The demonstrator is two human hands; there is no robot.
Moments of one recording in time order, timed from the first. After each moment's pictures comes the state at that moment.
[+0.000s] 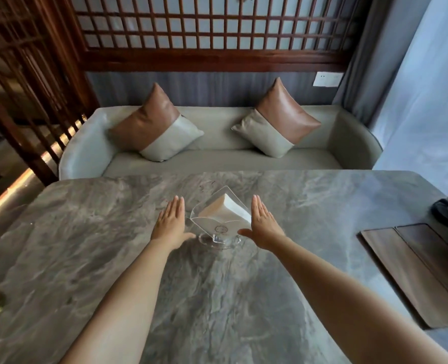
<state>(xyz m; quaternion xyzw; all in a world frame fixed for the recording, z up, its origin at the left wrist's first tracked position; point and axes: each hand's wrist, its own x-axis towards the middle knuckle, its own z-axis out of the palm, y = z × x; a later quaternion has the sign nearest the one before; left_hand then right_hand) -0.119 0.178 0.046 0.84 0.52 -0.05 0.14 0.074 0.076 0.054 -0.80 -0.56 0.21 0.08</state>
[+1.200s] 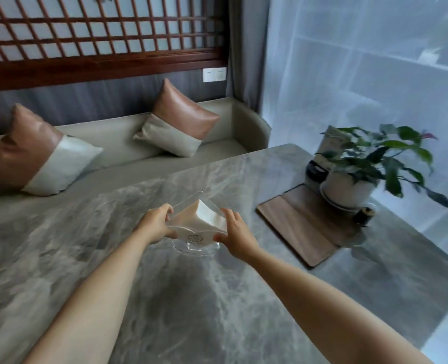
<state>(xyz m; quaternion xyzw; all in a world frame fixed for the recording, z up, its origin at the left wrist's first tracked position) 0.061 0.107 0.081 0.87 0.39 -0.01 0.30 0.174 -0.064 0.064 -0.85 -0.38 0.20 0.29</state>
